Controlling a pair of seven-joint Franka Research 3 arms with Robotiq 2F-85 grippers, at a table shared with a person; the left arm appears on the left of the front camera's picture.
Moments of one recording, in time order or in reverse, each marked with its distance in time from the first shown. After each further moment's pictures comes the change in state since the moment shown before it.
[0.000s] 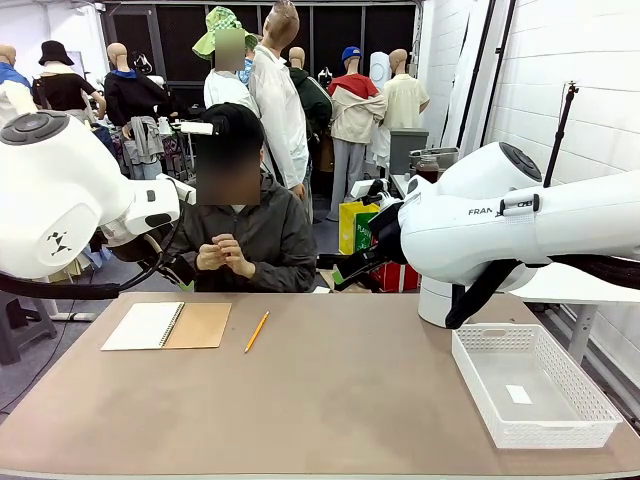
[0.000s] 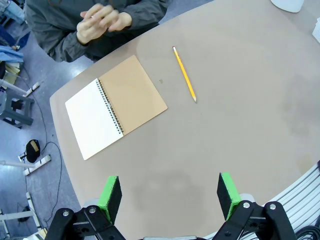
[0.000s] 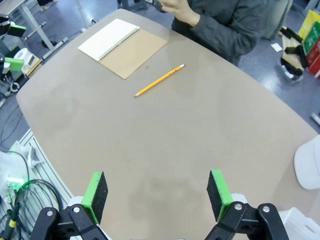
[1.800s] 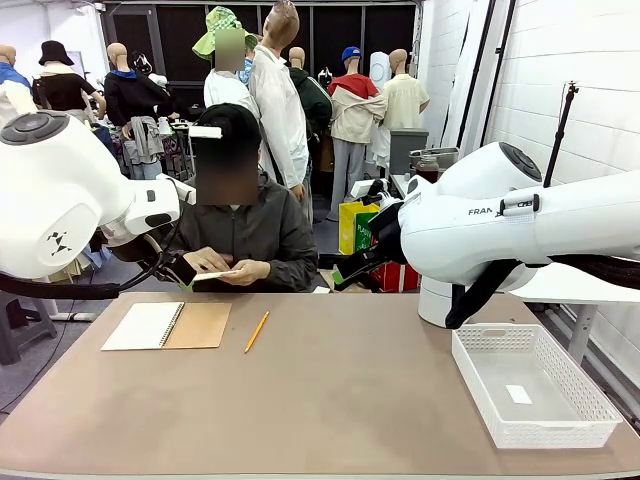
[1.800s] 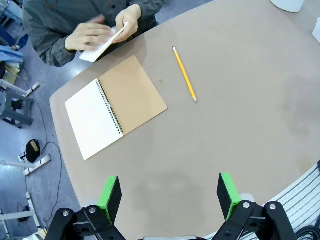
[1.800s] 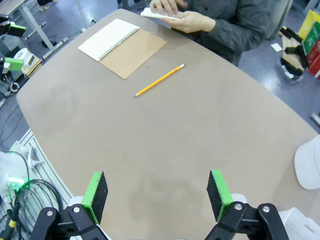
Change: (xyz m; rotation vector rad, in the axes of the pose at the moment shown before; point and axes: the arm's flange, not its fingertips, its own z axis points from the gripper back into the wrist) left arm 0.000 0.000 0.000 0.000 0.000 0.000; right arm 0.000 0.000 0.000 0.000 0.000 0.000
